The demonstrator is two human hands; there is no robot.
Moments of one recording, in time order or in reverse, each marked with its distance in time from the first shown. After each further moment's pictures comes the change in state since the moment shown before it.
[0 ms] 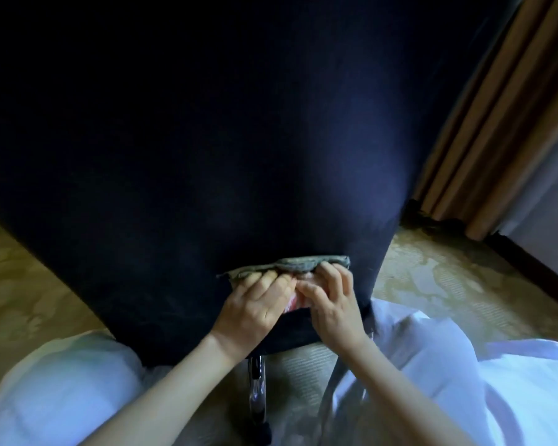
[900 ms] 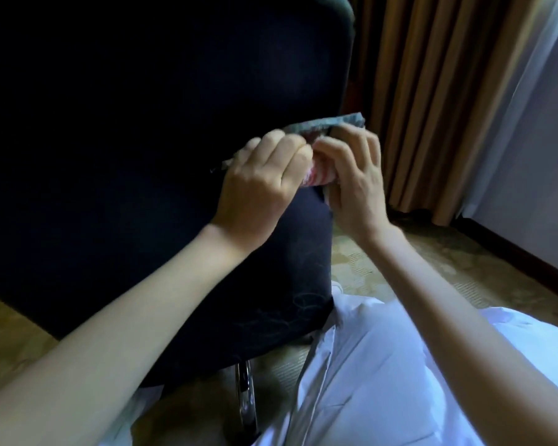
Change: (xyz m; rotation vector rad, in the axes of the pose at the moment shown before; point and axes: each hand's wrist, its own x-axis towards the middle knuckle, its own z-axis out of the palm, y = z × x) left_hand 0.221 0.007 -0.050 0.092 0.267 0.074; right_hand 0.145 0.072 -0.140 0.011 0.283 0.029
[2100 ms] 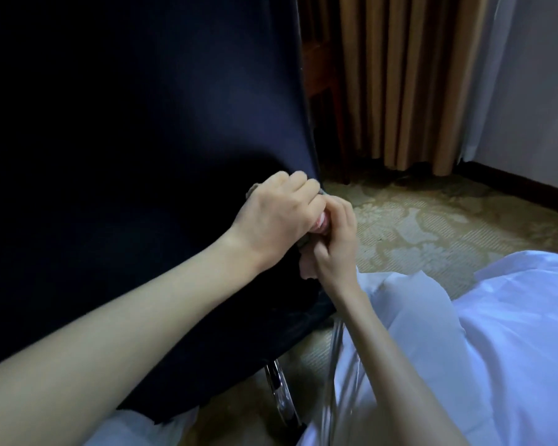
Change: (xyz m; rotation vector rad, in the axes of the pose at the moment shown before) left_hand -0.022 0.022 0.043 -0.146 -0.405 0.467; right_hand -0.114 -0.025 0.058 0.325 0.185 0.744
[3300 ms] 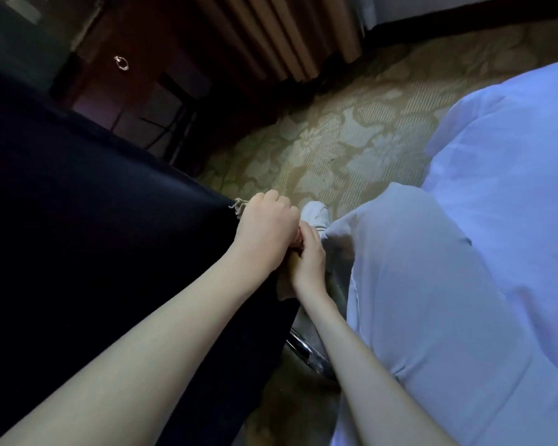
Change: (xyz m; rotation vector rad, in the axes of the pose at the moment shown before) left_hand 0.038 0.101 0.130 -0.139 -0.506 0.357; right_hand -0.074 0.106 0.000 -0.012 0.320 0.754
